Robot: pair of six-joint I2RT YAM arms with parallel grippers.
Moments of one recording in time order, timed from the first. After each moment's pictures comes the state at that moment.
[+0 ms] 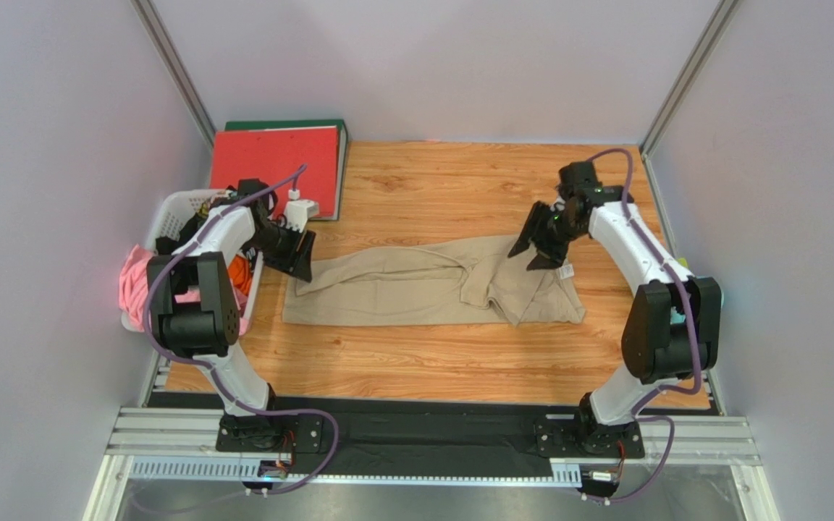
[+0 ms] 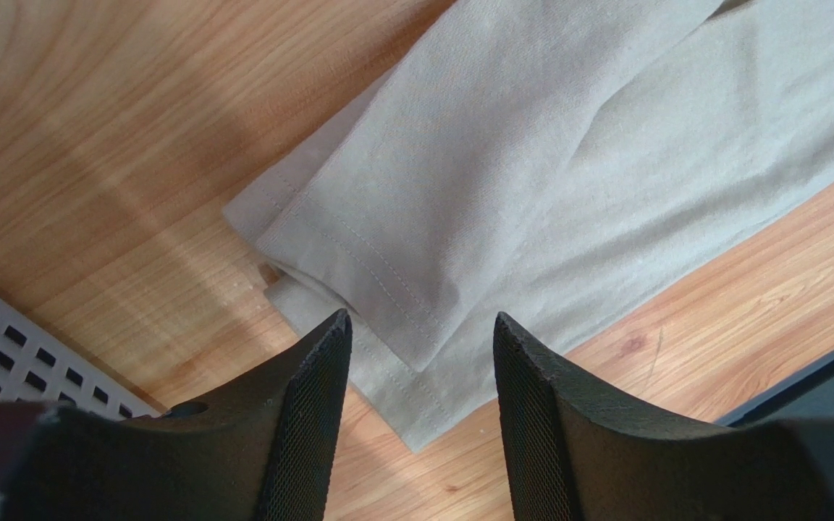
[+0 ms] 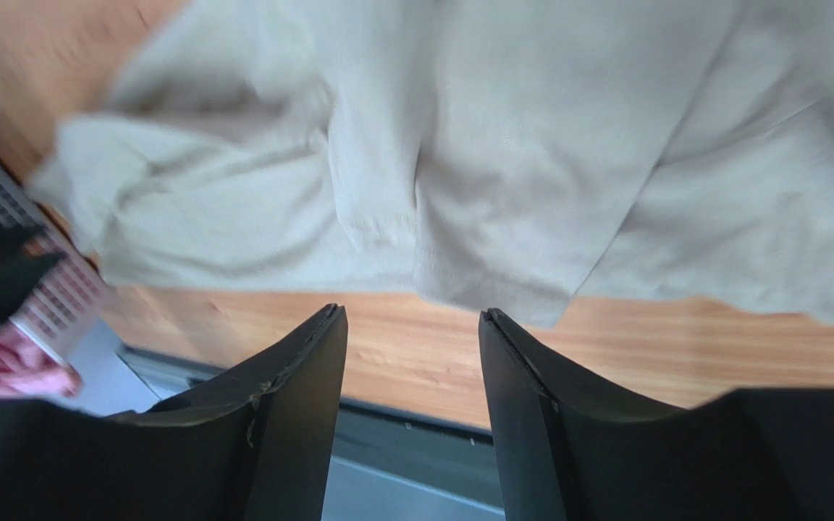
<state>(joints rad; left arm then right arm) 0.07 1.75 1.23 -0.85 0.43 0.49 0.15 1.63 1.29 -0.90 -0.35 0.59</state>
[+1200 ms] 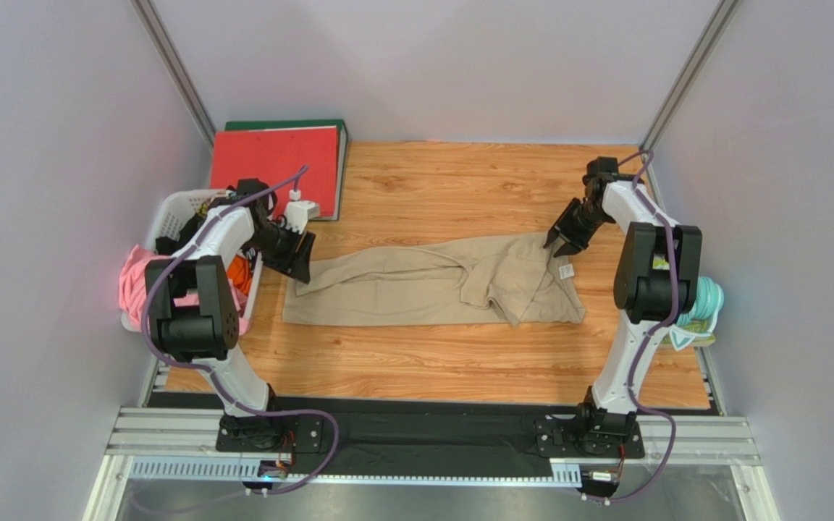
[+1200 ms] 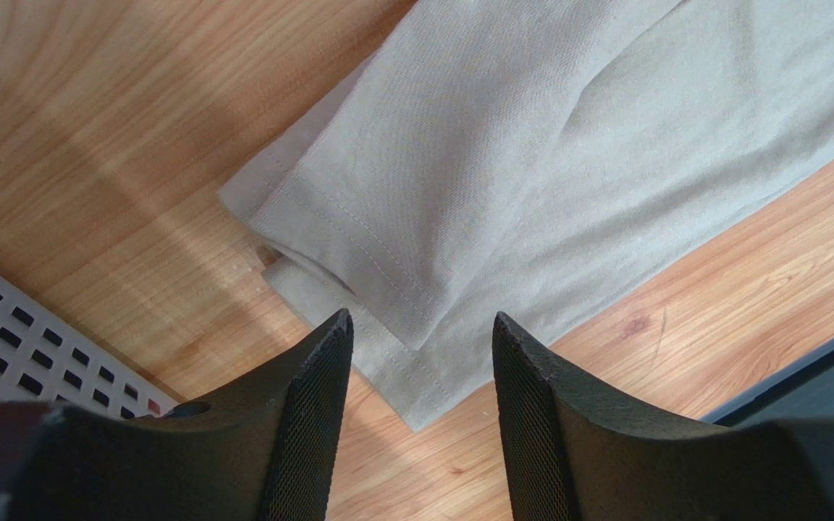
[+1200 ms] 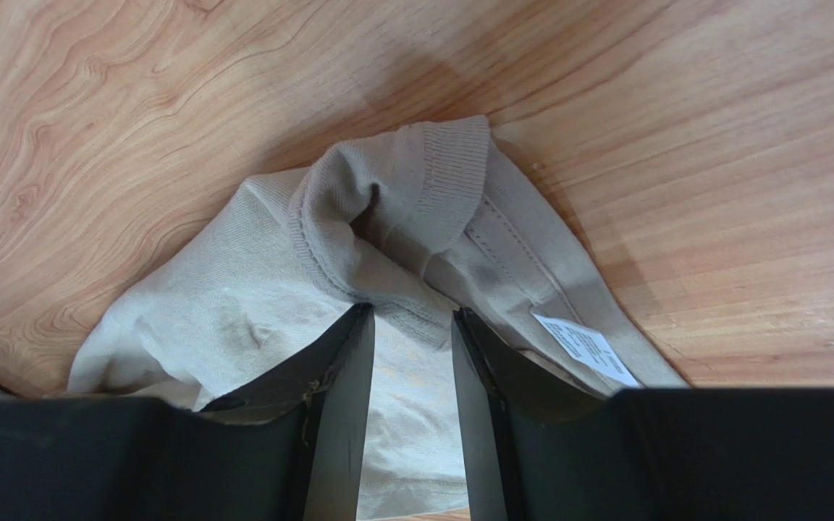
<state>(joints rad) 0.07 1.72 1.23 -0.88 0.42 0.53 -0.09 2.02 1.55 -0.85 -0.23 0.59</state>
